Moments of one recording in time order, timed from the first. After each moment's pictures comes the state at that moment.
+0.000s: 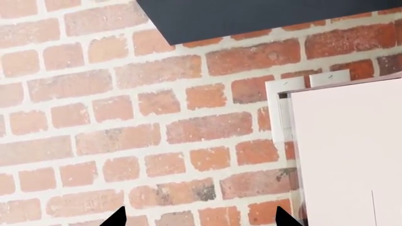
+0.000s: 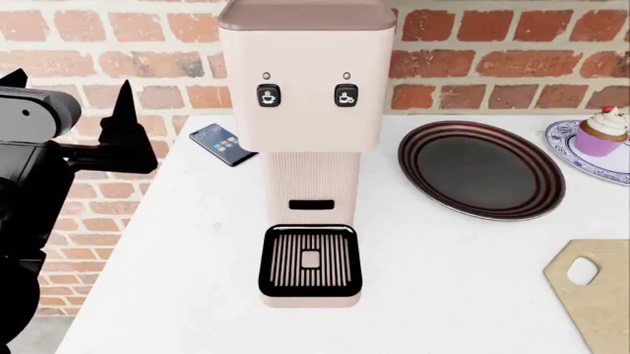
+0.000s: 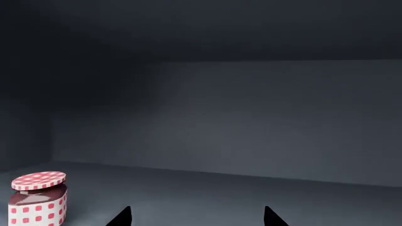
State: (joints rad) left arm -0.68 -0.40 -0.22 0.88 -0.43 -1.27 -0.08; right arm 2.35 0.31 -0.10 0.44 -0.23 1.55 -0.73
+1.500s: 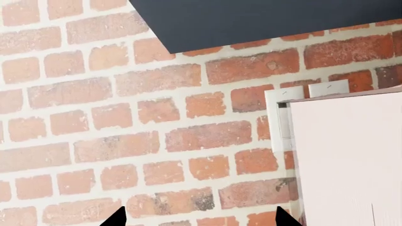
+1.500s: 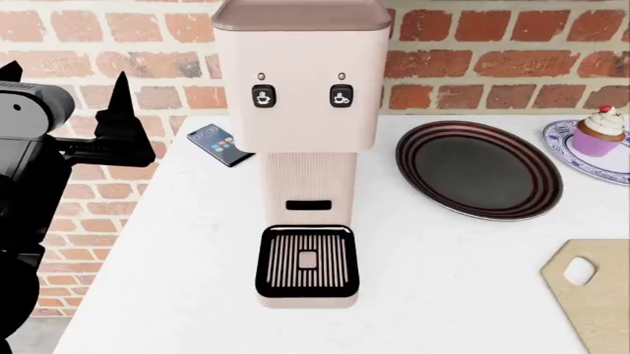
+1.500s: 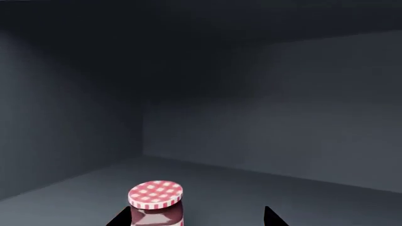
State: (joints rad) left arm -0.68 -0.41 -0.22 0.85 -0.45 -1.21 -0.10; right arm 2.32 0.02 0.13 0.65 -0.03 1.40 -0.43
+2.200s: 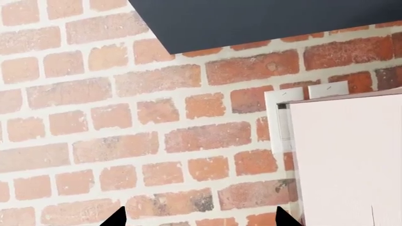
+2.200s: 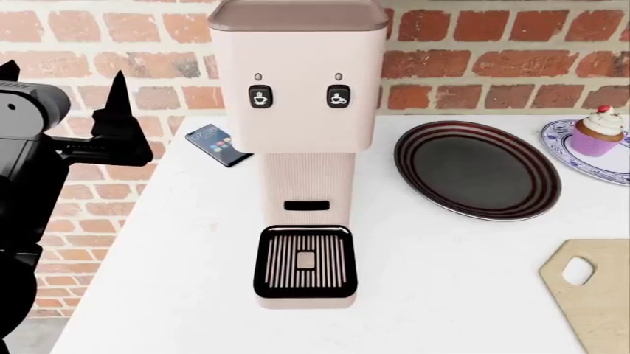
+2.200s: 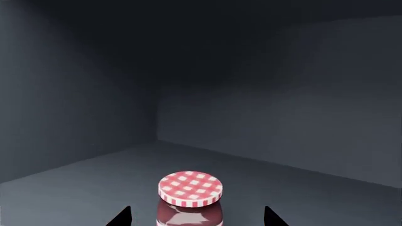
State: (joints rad) left arm -0.68 -0.42 -0.22 0.84 -0.47 -1.19 -0.11; right arm 2.29 0.01 -0.04 0.73 0.37 1.30 -0.16
